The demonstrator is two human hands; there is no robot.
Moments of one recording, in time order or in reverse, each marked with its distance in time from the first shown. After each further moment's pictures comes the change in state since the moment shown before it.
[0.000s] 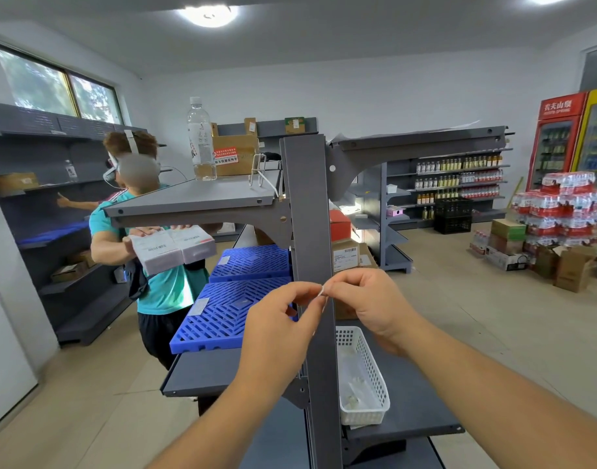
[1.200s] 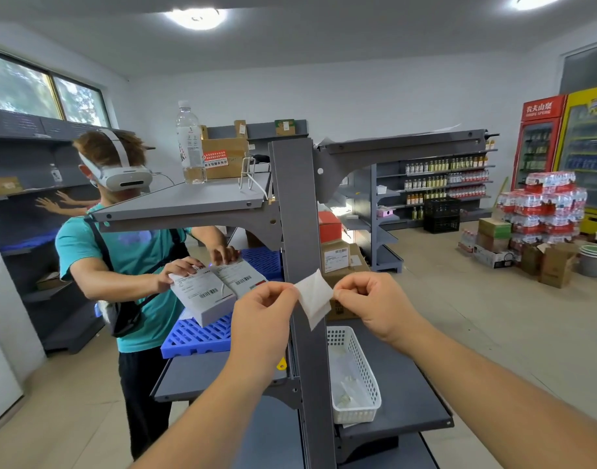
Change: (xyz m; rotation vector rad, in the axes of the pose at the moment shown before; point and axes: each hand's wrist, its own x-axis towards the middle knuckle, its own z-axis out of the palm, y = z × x) left_hand 0.013 0.008 0.001 -0.385 0.092 -0.512; right_hand -0.005 0.018 -0.027 -0.265 0.087 -0.116
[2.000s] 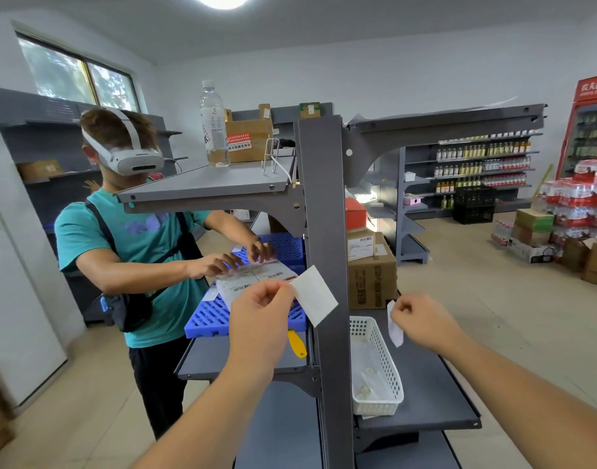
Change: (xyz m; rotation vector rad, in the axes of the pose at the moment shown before) left_hand 0.007 -0.018 -0.022 -0.010 0.142 -0.035; right_hand 0.021 0.124 -0.017 -0.550 -0.041 0.329
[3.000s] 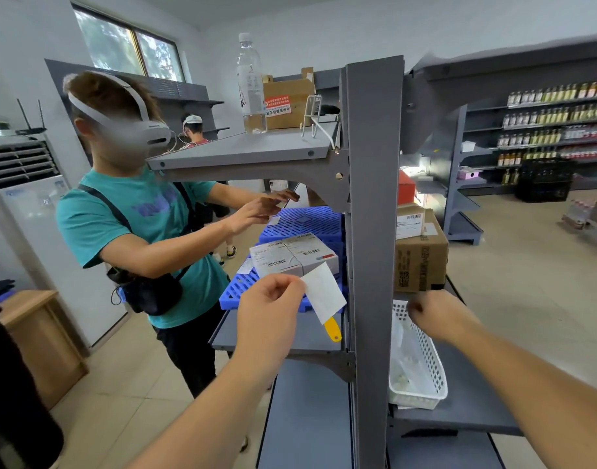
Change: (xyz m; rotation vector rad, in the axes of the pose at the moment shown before) left_hand 0.021 -0.027 -0.024 0.140 0.096 -0.032; right_hand 0.059 0.011 0.067 -0.423 -0.201 -0.172
